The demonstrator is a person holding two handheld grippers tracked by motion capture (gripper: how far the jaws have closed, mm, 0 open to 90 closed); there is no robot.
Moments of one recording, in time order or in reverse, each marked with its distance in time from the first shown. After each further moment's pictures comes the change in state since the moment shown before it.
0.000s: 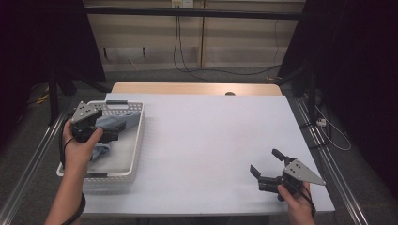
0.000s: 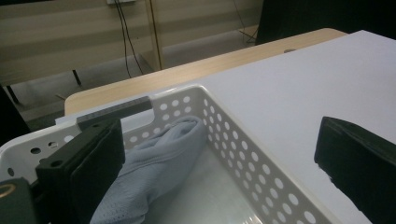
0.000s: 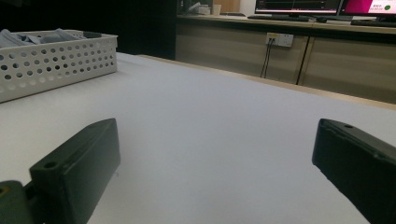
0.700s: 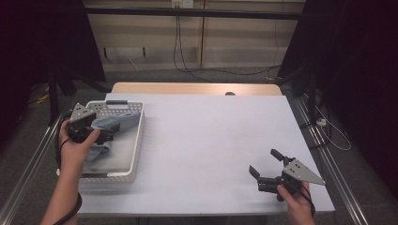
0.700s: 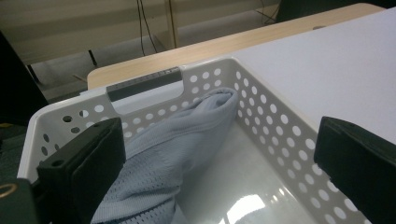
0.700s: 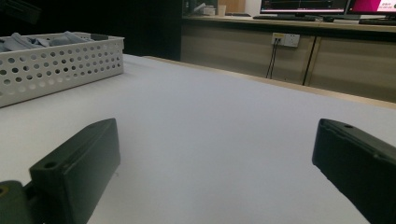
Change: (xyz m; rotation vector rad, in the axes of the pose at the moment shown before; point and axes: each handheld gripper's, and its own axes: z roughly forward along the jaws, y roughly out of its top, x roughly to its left) left arm 0.019 -0.012 0.006 0.078 0.060 0.001; right arm 0.002 0.001 0.001 -0.001 0.023 0.007
